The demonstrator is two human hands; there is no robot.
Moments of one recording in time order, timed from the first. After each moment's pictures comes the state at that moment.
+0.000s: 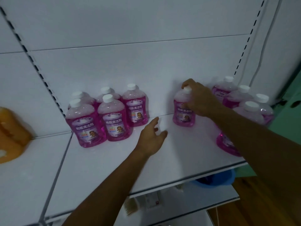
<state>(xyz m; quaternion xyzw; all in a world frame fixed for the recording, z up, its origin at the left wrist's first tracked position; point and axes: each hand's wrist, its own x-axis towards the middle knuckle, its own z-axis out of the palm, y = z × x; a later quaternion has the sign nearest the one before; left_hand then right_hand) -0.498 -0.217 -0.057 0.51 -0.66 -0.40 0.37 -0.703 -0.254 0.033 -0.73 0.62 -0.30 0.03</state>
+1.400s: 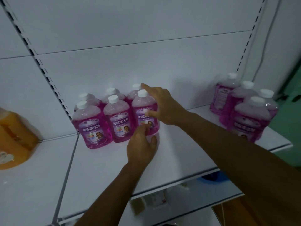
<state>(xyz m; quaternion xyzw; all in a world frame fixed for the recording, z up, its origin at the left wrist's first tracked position) -0.450 -0.201 -0.081 0.56 -0.70 -0.14 0.43 -0.586 -0.258 0.013 -0.82 0.48 -0.31 0.07</state>
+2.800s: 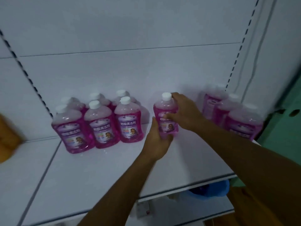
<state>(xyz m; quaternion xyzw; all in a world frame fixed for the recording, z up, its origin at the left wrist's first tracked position) -0.558 -0.215 -0.055 0.44 -0.68 -0.40 0.44 -0.696 -0.248 0.018 -0.74 0.56 -0.35 0.09</state>
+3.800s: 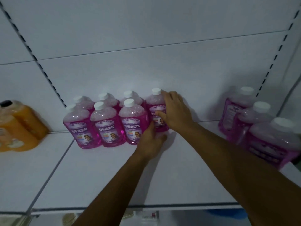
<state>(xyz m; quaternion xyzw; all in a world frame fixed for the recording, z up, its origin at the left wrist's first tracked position) -0.541 -0.235 -0.042 0.57 -0.61 -0.36 0.41 -0.652 -0.315 -0.006 -0.78 0.54 -0.32 0.01</state>
